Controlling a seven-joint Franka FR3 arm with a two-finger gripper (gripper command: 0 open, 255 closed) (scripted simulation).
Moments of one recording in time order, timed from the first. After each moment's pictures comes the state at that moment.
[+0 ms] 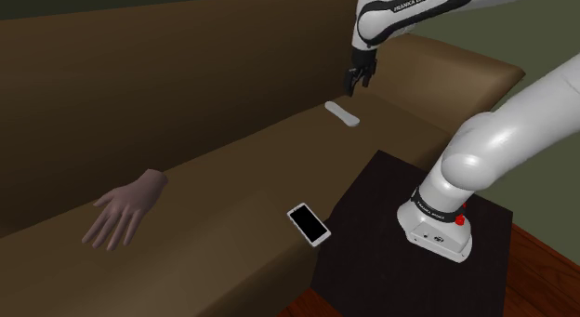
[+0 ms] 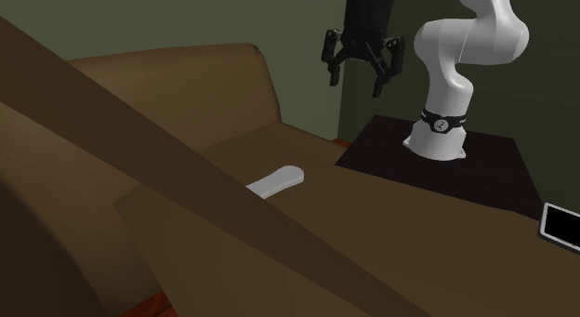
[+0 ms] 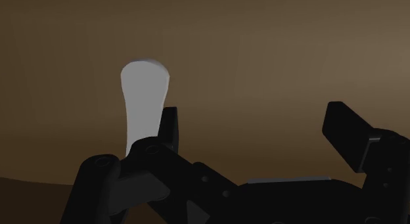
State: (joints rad) arm -0.08 -0.36 -0.30 -2.45 -0.20 2.08 -0.09
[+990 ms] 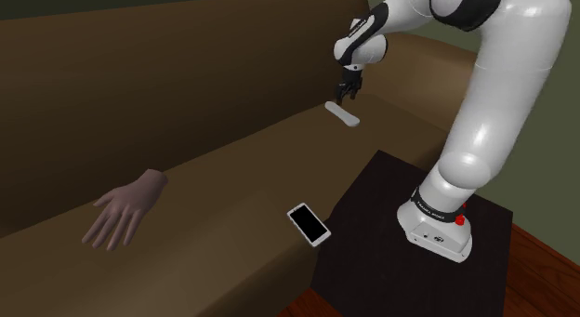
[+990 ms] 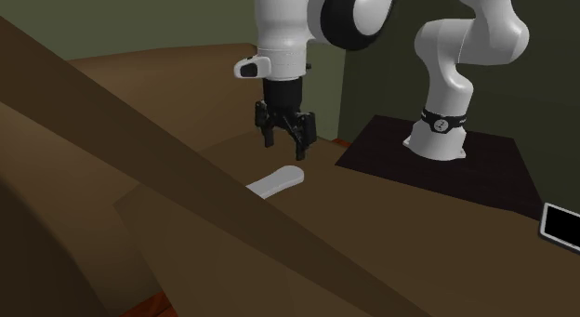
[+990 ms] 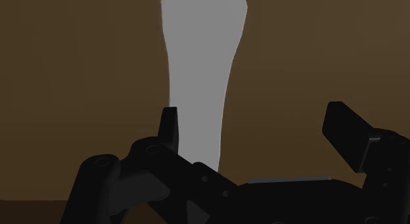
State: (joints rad) arm -0.14 0.23 -0.42 -2.18 0.15 2.38 -0.45
